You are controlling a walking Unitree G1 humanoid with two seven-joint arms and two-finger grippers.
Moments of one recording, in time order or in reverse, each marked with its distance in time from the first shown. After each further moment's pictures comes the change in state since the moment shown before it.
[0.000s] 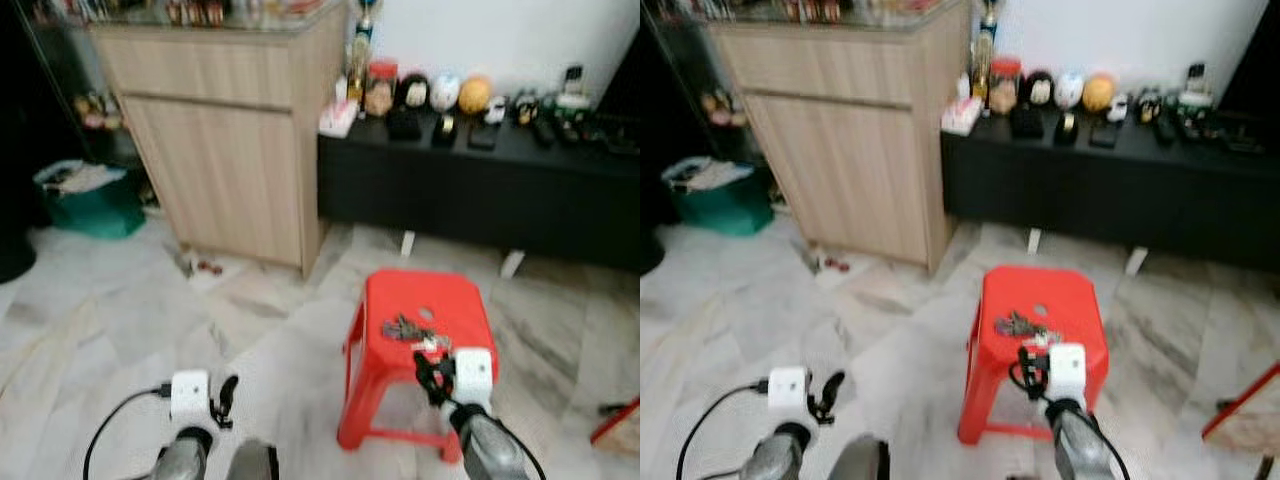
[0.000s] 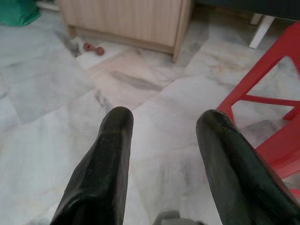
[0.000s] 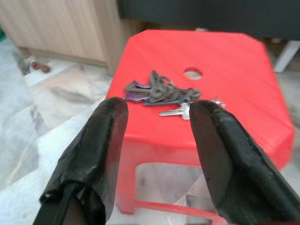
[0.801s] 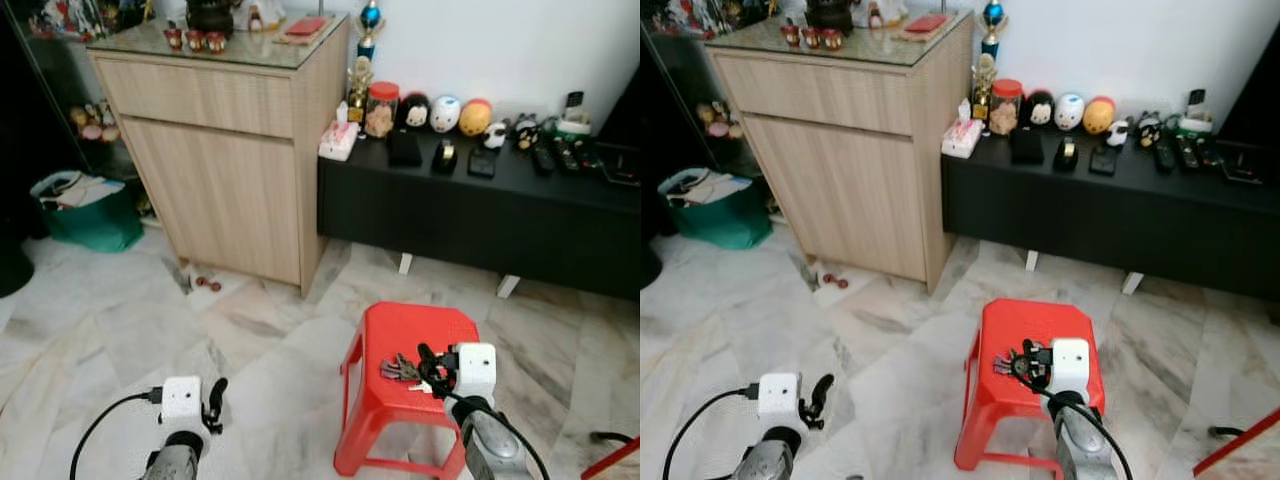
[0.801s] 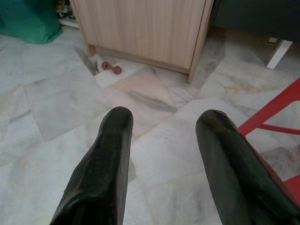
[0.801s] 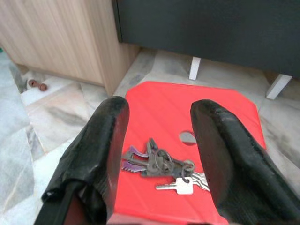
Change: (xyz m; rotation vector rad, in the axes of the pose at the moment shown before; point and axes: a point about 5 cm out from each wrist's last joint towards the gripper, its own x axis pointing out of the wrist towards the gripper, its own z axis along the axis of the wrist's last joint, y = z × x) left arm -0.002 0.010 0.002 0.022 -0.031 0.064; right arm 0.003 -0.001 0.011 -0.013 -0.047 -0.021
